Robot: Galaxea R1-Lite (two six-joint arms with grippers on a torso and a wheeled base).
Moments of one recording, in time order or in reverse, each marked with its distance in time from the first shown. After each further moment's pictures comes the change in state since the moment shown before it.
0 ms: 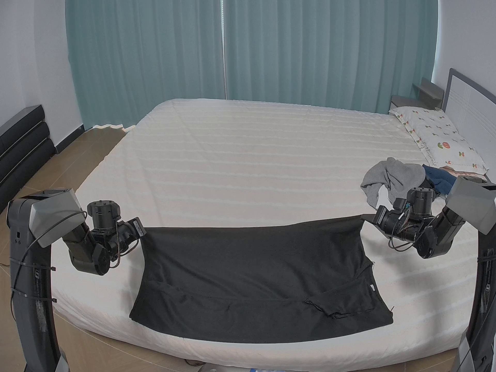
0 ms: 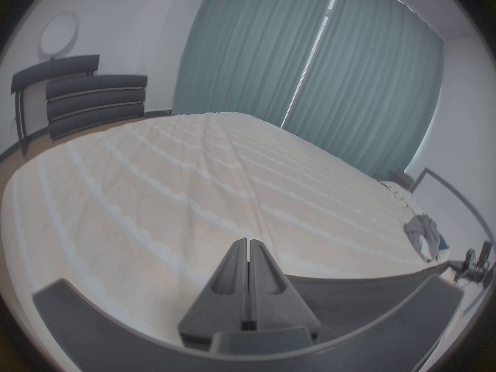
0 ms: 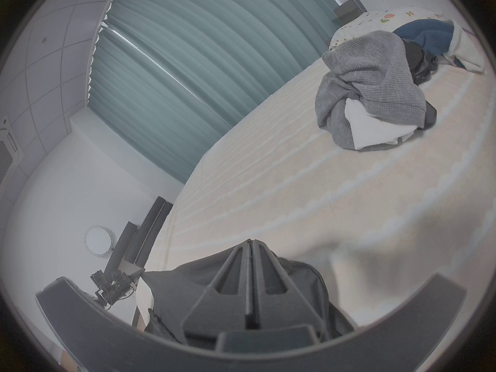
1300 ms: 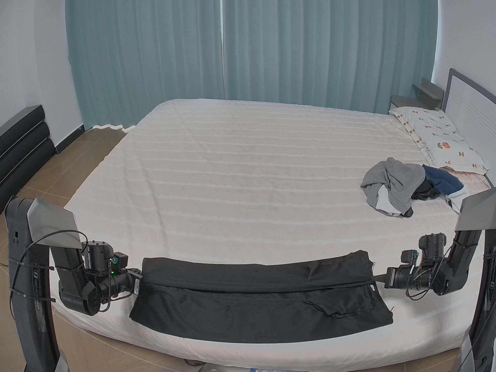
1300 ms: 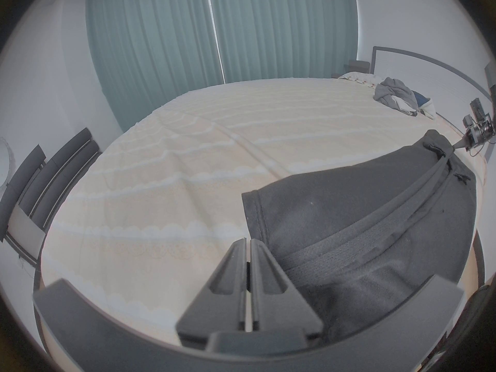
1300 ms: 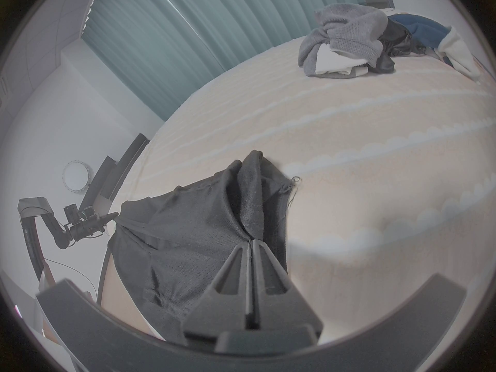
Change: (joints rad) left arm 0.002 -0.014 0.481 -0.247 -0.086 0.658; right arm -0.072 -0.029 0.488 -0.056 0.051 -0.449
